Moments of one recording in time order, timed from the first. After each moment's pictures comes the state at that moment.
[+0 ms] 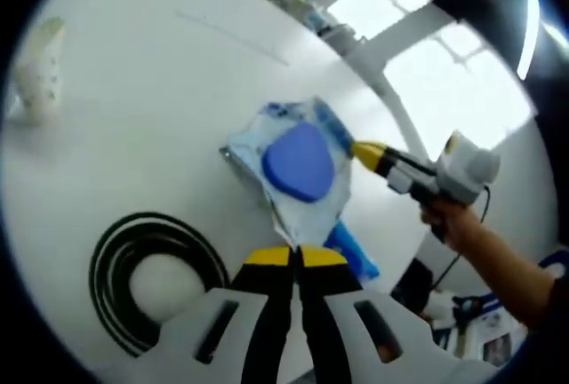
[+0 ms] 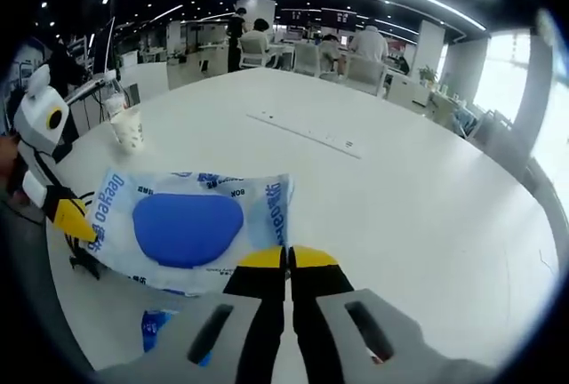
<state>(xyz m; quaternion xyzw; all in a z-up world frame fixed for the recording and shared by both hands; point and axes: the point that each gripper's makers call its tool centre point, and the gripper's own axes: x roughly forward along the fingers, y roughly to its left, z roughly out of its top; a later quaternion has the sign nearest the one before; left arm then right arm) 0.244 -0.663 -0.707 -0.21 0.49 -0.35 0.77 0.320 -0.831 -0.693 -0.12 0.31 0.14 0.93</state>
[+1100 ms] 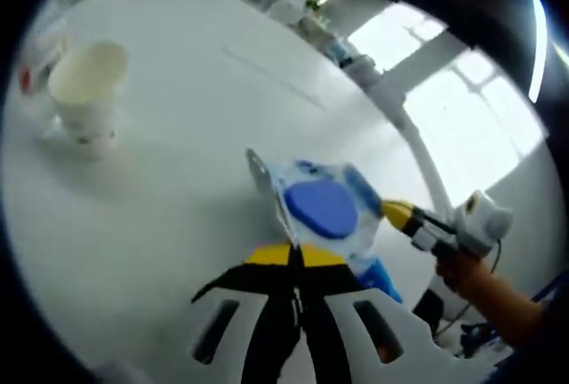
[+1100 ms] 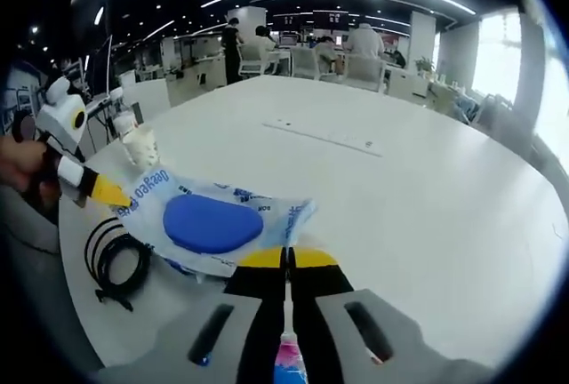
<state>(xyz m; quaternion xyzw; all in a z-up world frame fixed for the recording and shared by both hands) 0.305 -0.593 -0.706 -0.24 0.45 -0.29 0.81 0.314 -0.779 -0.697 -0.06 0.30 0.14 0.94</state>
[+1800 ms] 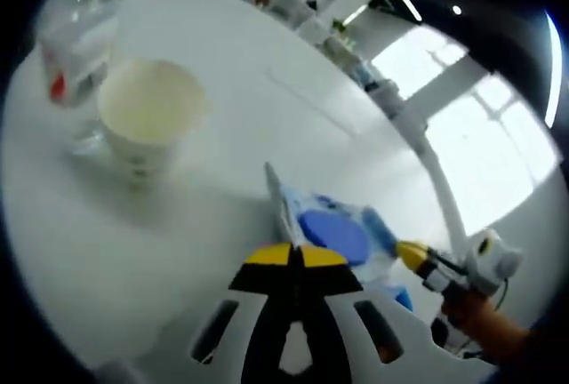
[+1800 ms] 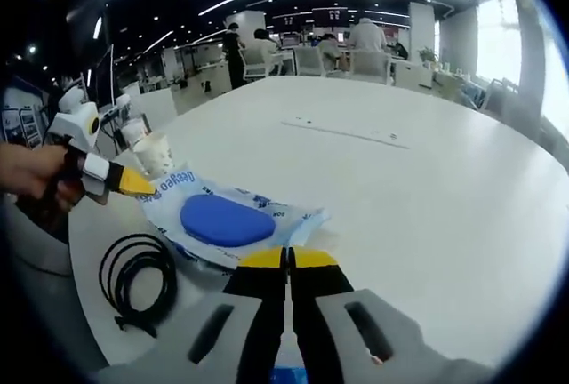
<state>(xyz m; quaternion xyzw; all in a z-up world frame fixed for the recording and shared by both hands) 0.343 -0.546 -0.721 -0.26 0.44 -0.22 0.83 0.316 -0.736 -0.711 -0.02 0.30 0.15 0.94</state>
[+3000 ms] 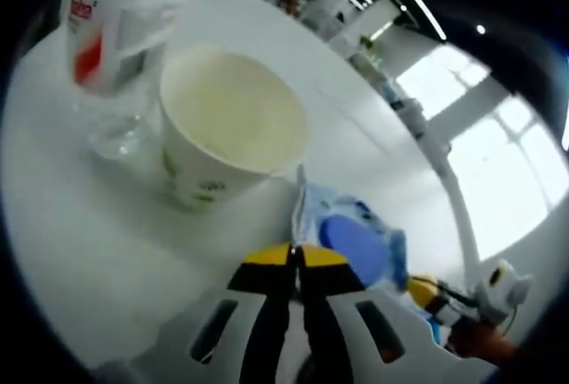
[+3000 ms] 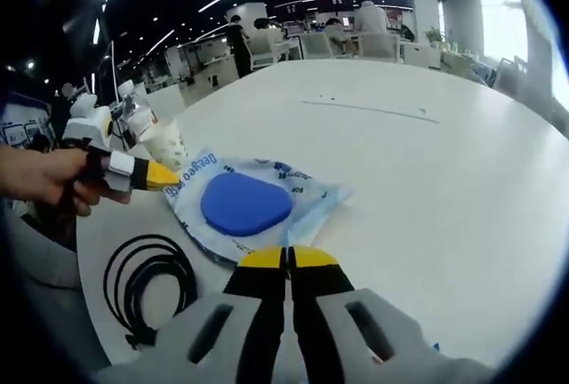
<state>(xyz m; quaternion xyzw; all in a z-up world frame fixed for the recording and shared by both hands) 0.371 -0.511 -0.756 -0.28 0.43 -0.16 0.85 0.321 -0.695 -0.745 0.01 0.33 0.18 0.93</state>
